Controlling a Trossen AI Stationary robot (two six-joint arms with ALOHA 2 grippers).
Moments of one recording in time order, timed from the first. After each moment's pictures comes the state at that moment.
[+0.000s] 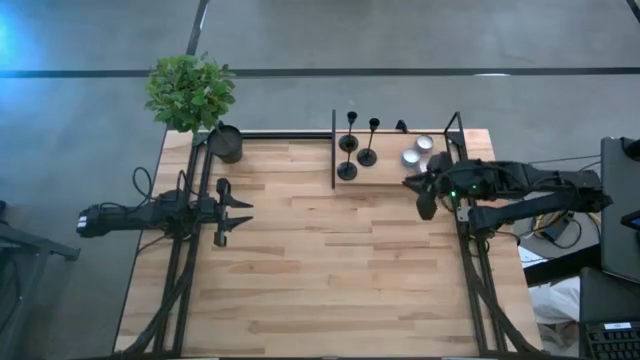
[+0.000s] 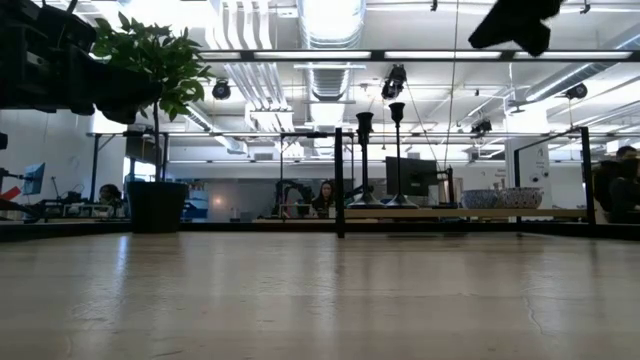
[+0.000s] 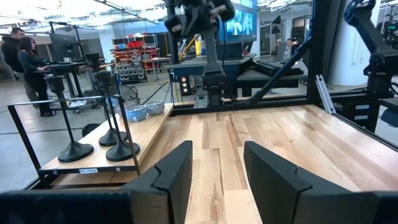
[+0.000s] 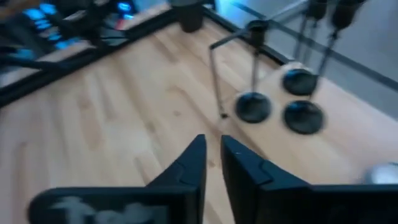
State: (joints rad) left arm 0.02 0.02 0.01 0.02 -0.02 0.10; right arm 0.03 0.79 0.93 -0.73 0.36 0.50
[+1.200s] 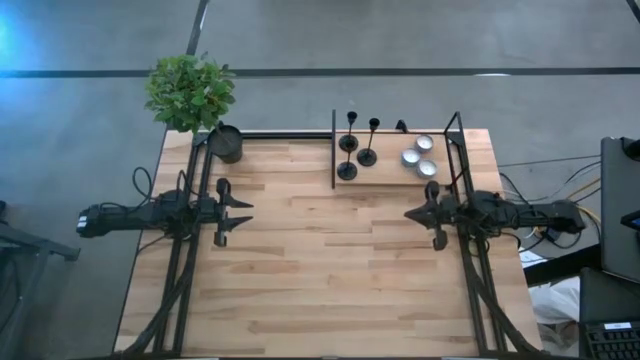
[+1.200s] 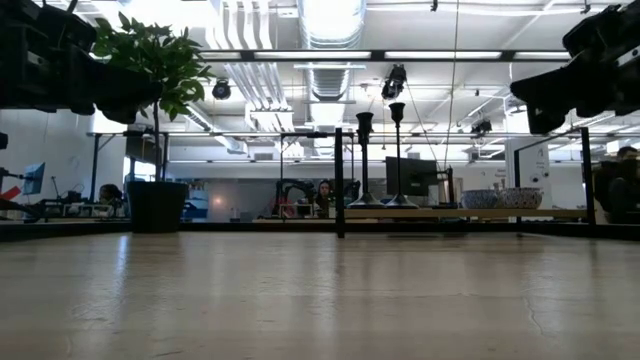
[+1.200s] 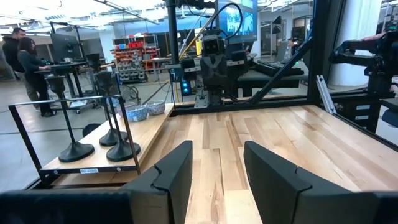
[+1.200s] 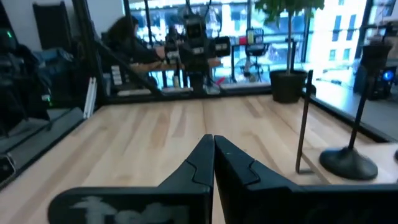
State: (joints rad) left arm 0.02 0.03 0.01 0.02 -0.02 0.10; right arm 0.03 0.03 0.01 0.01 0.03 0.10
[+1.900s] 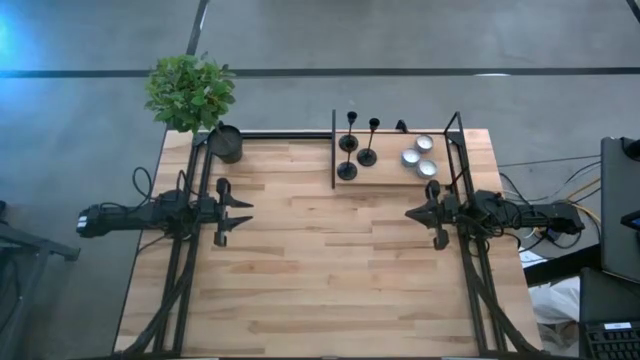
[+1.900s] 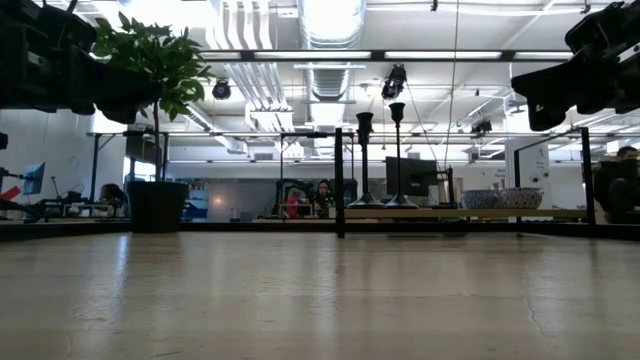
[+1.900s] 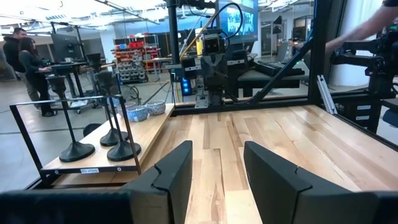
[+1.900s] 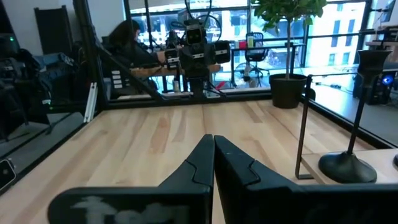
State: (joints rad) left arm 0.02 0.03 0.01 0.02 -0.02 0.10; right arm 0.03 0.00 0.01 0.01 0.03 0.10
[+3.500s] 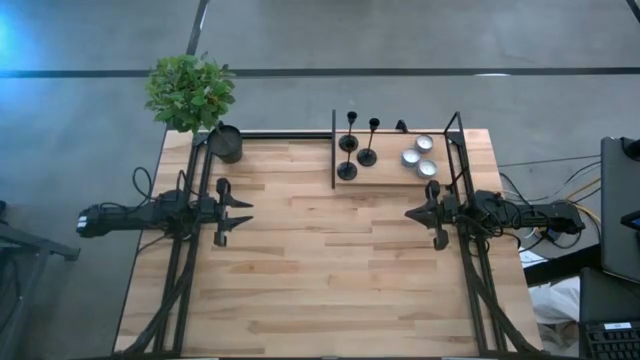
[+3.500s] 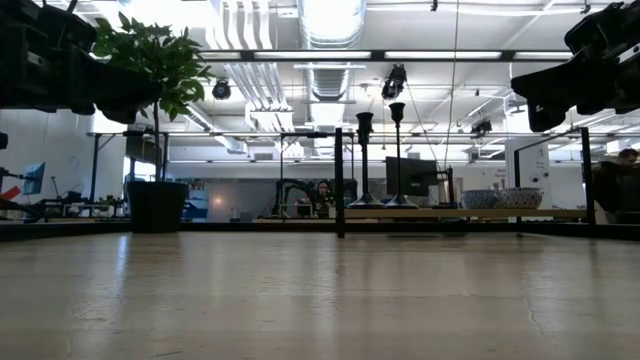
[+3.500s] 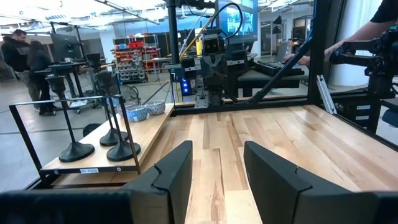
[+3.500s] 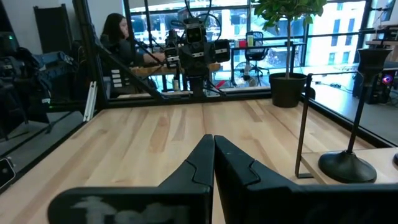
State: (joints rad) left arm 0.02 0.03 0.01 0.02 -0.02 0.10; right arm 0.03 0.01 0.01 0.01 0.03 0.10
